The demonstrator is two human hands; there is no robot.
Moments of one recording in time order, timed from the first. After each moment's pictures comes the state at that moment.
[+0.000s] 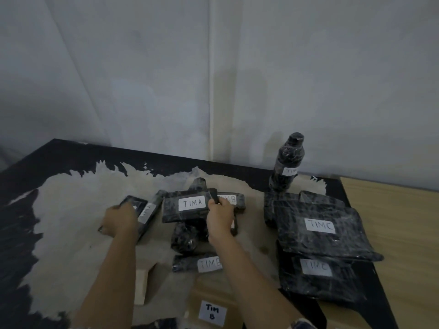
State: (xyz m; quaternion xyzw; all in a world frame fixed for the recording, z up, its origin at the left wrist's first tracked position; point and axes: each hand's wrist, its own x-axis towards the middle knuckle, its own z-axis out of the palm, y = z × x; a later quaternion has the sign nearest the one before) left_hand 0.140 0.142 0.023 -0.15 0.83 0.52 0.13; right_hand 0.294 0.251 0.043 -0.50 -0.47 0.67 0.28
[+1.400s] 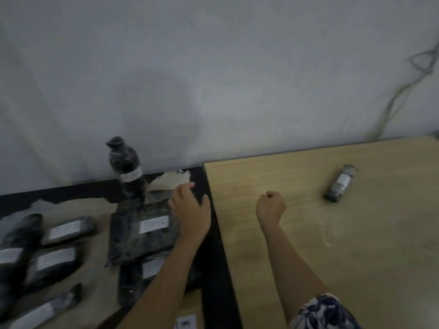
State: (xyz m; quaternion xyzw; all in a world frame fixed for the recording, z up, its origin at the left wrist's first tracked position) left_hand 0.541 0.406 0.055 0.41 0.78 0.46 0.09; right_hand 0.683 0.491 0.032 -0.72 -0.42 0.35 0.43
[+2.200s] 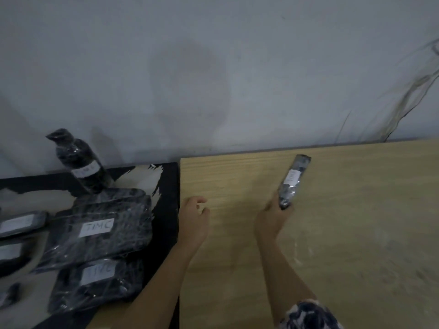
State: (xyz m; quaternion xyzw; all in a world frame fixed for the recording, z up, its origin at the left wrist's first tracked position) left_hand 0.659 0.477 0.022 0.40 0.78 0.43 0.22; right_hand 0.797 0.562 -0.015 -0.64 -0.32 0.38 0.59
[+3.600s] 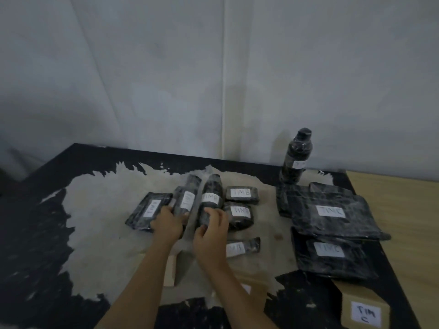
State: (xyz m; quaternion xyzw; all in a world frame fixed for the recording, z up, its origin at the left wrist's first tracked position) left_hand 0.189 0.128 -0.007 0.13 0.90 0.37 0.20; right_hand 0.319 0.147 0.018 -0.38 -0.78 0.38 0.33
